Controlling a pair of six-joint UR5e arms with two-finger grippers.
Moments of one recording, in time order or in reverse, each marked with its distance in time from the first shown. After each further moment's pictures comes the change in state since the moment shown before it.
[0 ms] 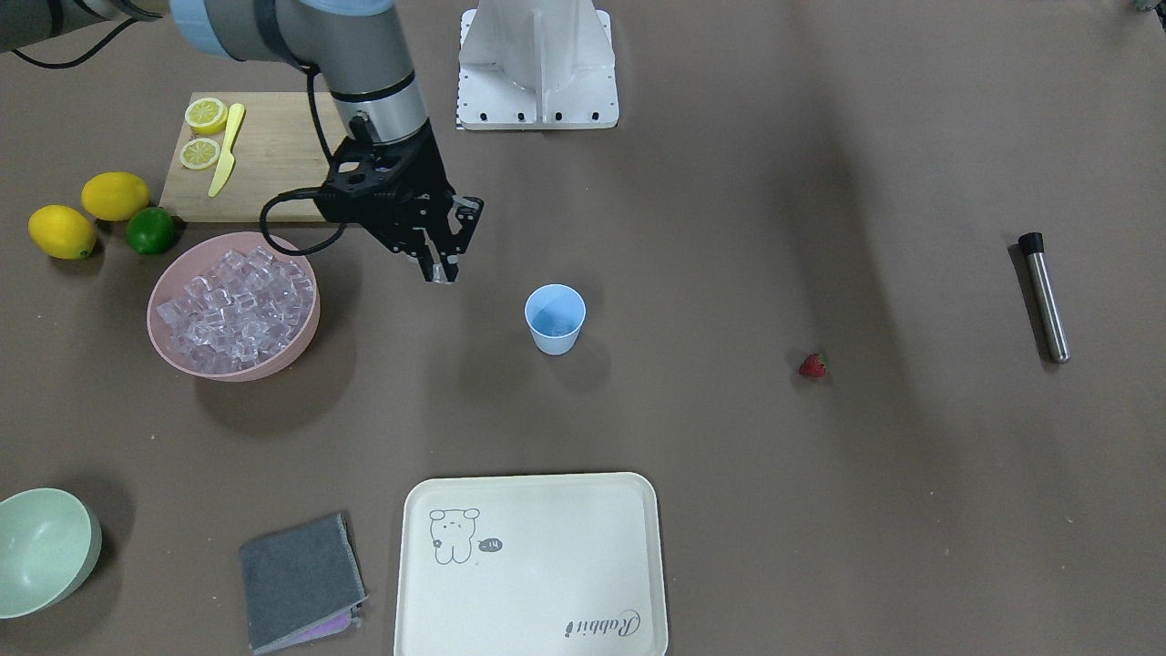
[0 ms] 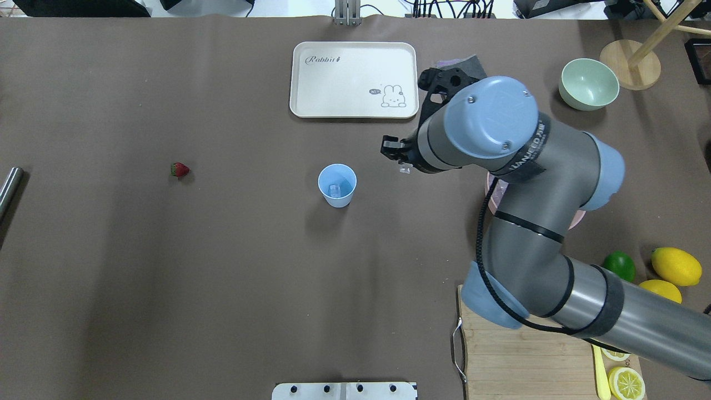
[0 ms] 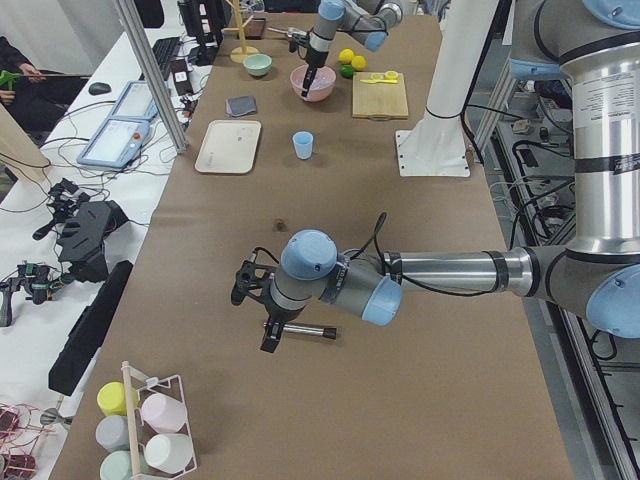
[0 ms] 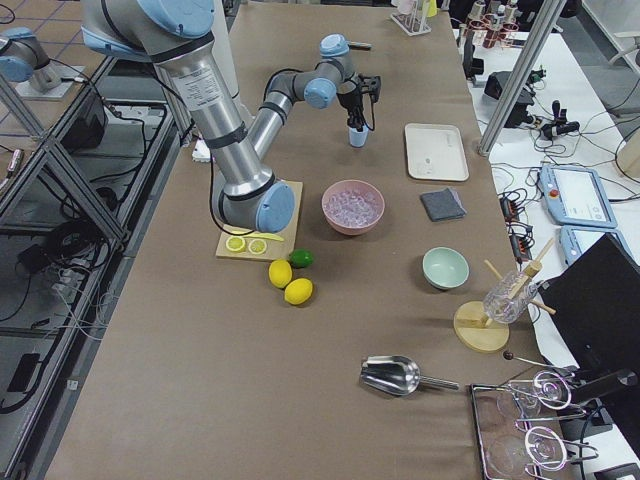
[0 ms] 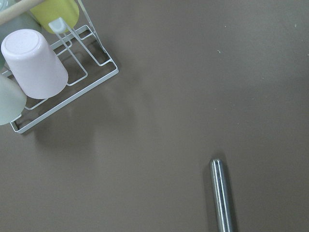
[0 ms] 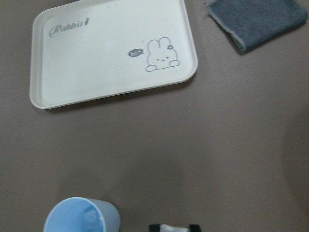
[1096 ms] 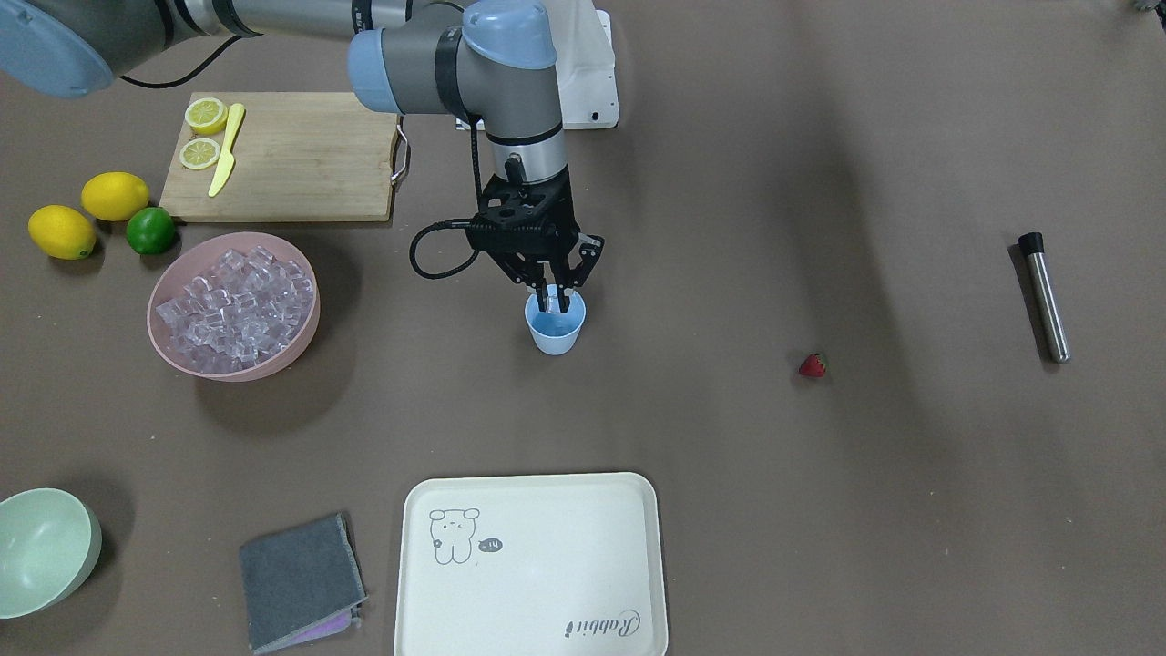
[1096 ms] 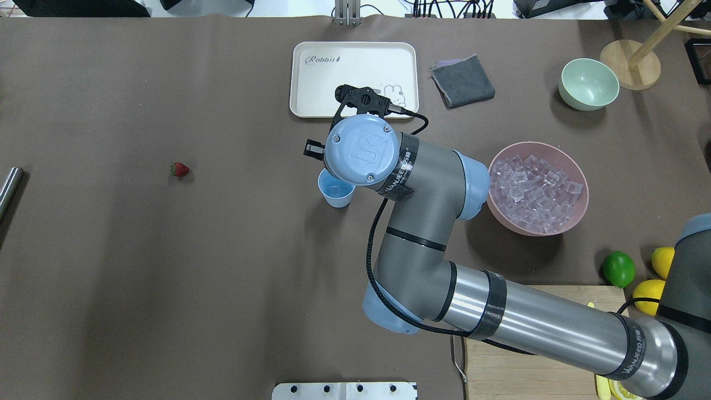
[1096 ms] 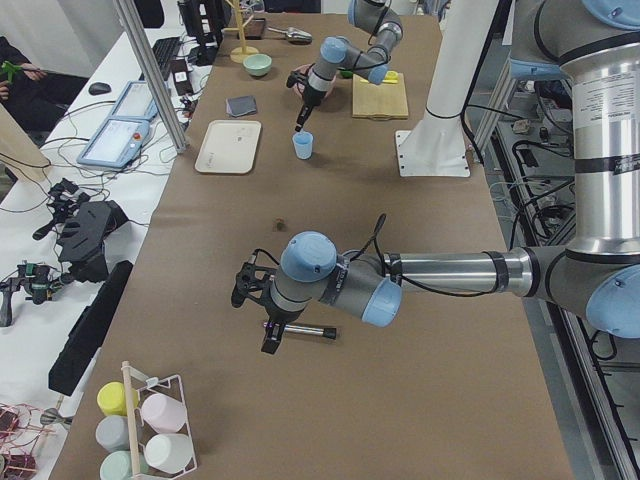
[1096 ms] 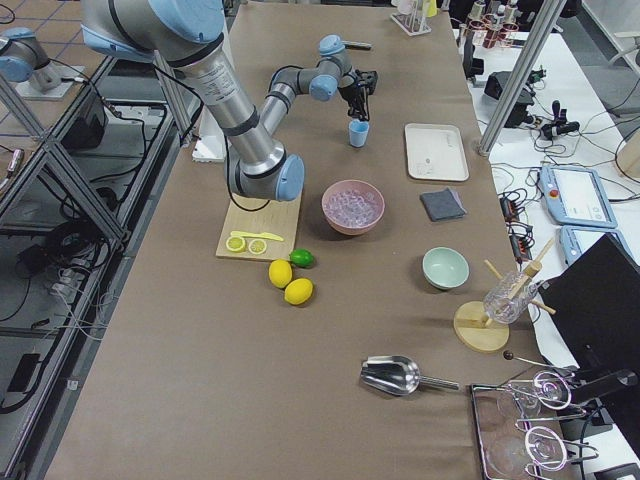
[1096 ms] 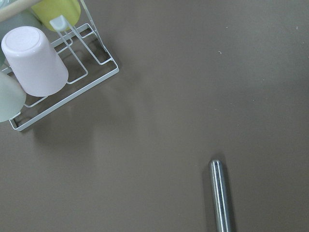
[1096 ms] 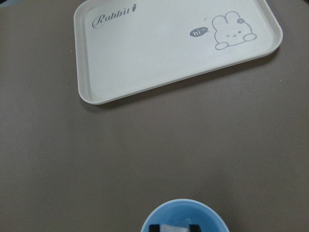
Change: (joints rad) left arm 0.000 0.001 0.009 0.001 -0.001 -0.001; right arm -0.119 0.165 -0.278 0.127 -0.166 0.139
